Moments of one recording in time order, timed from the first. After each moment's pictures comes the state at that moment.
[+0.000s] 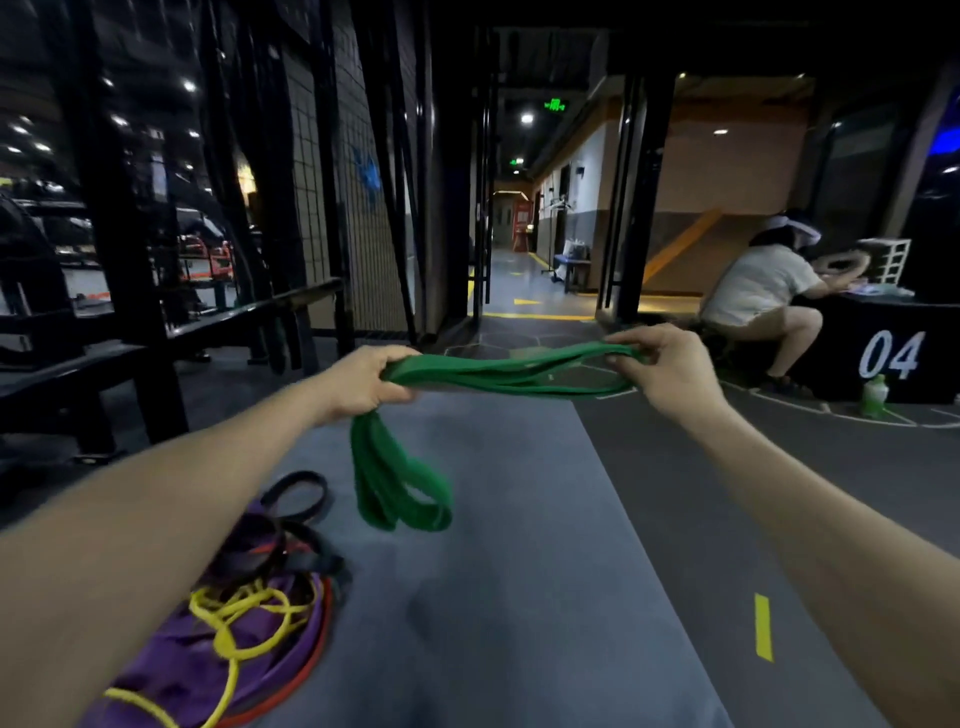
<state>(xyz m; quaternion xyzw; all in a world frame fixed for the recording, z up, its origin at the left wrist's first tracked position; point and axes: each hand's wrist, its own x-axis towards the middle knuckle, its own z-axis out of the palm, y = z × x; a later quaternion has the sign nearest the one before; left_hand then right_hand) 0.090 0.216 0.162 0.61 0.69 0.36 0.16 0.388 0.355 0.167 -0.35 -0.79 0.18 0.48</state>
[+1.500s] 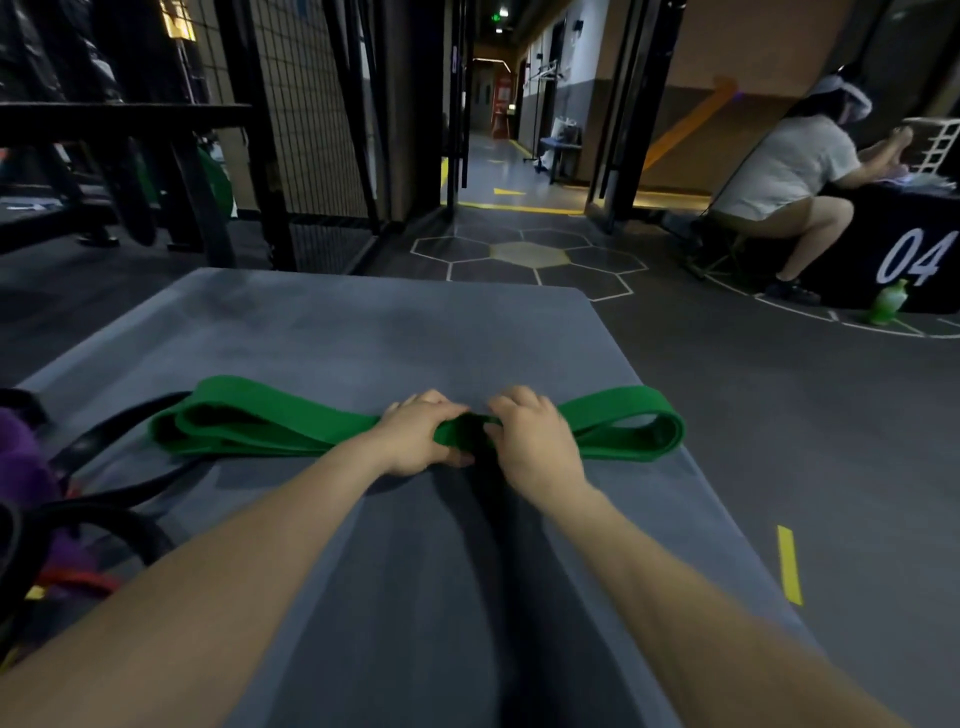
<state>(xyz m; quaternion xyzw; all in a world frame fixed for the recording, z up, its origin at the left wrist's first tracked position) 0.061 0.420 -0.095 0.67 0.72 0.13 0.13 0.219 0.458 -0.095 -0.40 -0.89 0.03 0.22</state>
